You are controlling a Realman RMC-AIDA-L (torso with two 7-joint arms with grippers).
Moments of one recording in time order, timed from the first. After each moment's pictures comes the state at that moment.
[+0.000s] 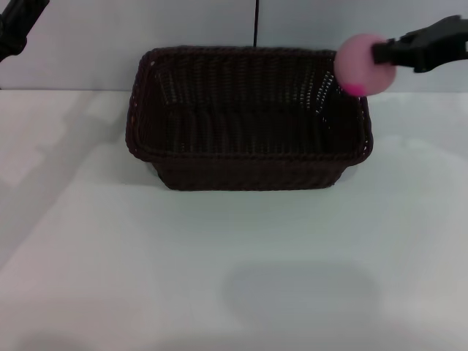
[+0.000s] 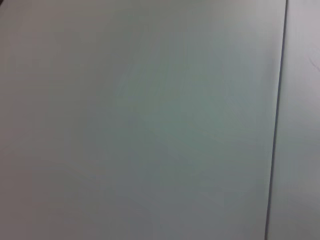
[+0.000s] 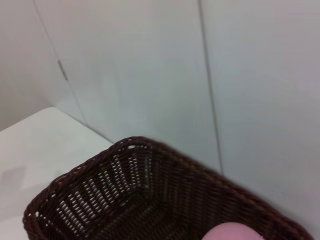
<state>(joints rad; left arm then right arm) -0.32 -2.06 1.15 0.43 0.59 1.52 -0.90 0.65 2.06 -0.82 -1.23 -2.24 -1.52 2.12</state>
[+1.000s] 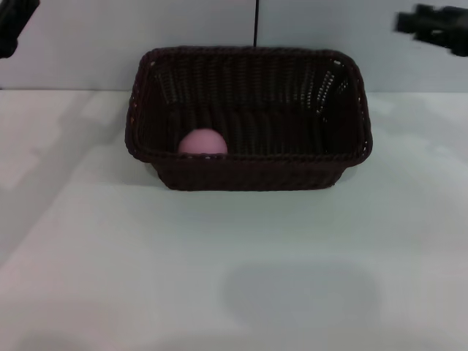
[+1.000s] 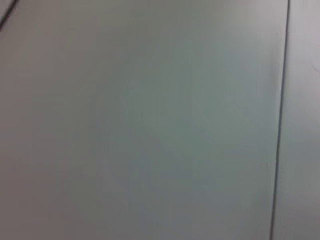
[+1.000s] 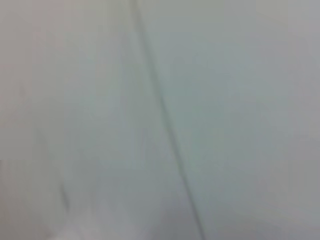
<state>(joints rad) -0.30 -2.06 1.14 0.43 0.58 1.54 -0.90 0.42 2.07 -0.75 -1.06 -1.71 -1.39 1.85</state>
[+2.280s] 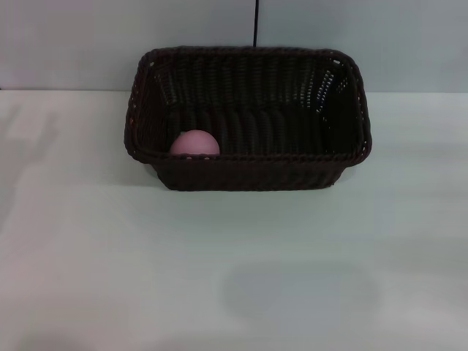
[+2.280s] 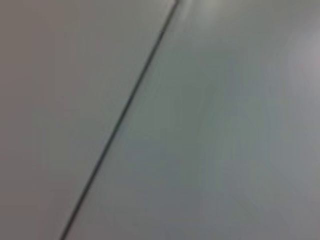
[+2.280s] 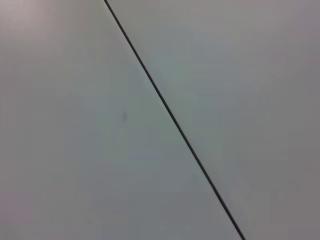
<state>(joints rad) -0.26 -2.07 0.88 0.29 0.58 1.67 -0.89 0.33 2.07 -0.42 -0.24 -0.87 -1.53 0.91</state>
